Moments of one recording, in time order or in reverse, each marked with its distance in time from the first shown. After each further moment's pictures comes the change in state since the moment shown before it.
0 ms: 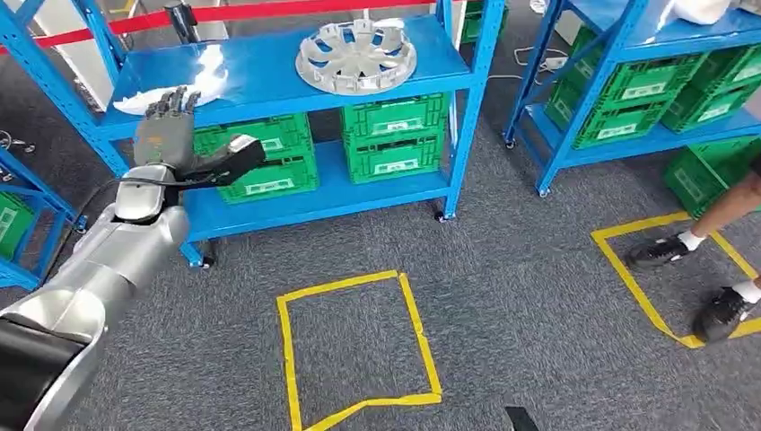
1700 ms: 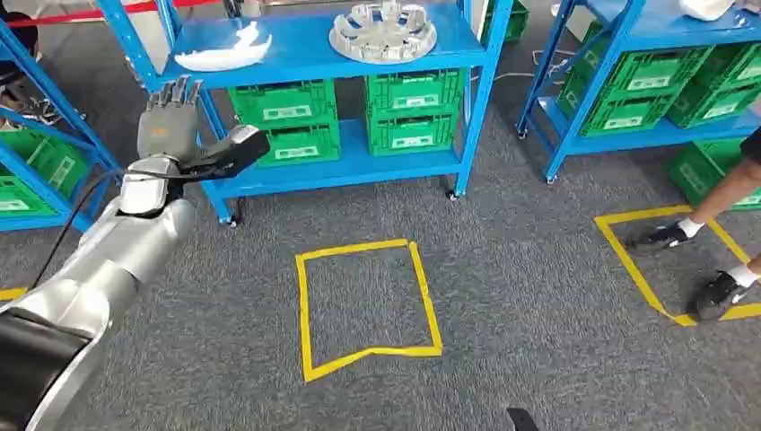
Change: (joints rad) left arm -0.013 -0.010 -0.003 -0.003 0.015 0.008 -0.008; right arm 0.000 0.002 0.000 -0.009 -0.017 0.004 -0.005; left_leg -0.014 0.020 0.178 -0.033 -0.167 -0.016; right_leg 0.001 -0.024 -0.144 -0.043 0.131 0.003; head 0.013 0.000
